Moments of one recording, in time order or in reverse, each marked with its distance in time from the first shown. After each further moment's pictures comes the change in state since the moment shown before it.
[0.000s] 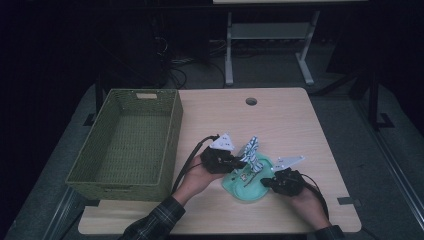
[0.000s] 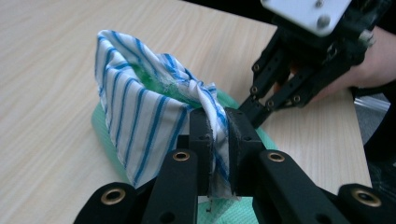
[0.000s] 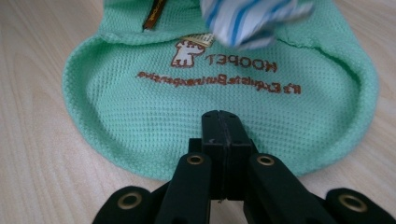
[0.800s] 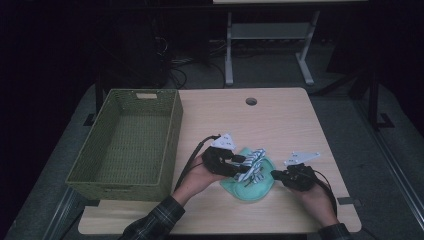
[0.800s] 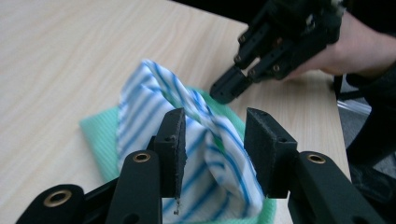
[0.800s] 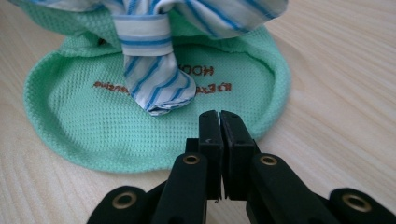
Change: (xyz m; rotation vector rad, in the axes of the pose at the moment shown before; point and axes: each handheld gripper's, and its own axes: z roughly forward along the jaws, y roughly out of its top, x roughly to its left) left arm 0.001 0.006 -0.003 -0.014 -0.028 -0.033; right arm -0.023 -0.007 -0.022 -0.066 -0.075 0.051
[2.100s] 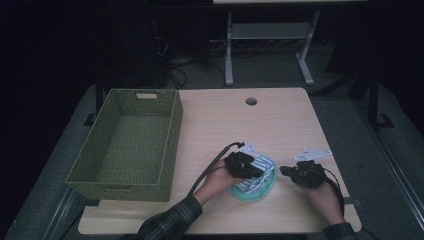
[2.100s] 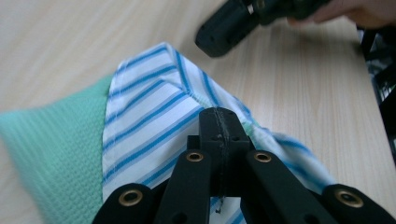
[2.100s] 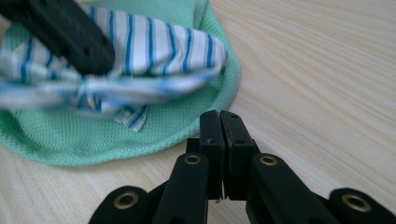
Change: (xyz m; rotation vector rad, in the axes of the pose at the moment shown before) left arm -0.004 -0.005 0.081 0.158 -0.072 0.025; right arm -0.020 -0.008 -0.012 -0.032 -0.061 0.050
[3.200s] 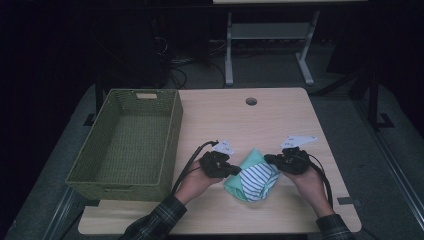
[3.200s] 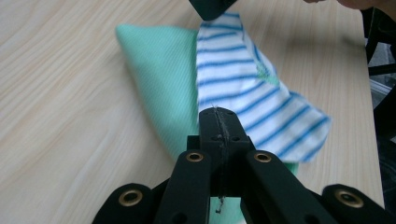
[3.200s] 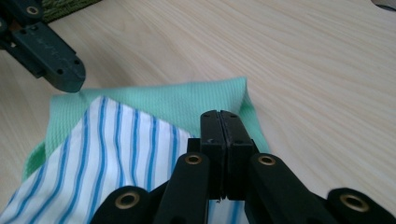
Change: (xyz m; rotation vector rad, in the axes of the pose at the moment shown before) left arm 0.002 -0.034 -0.069 -0.021 0.096 -0.085; right arm 0.011 0.049 0.018 -0.061 0.088 -0.054
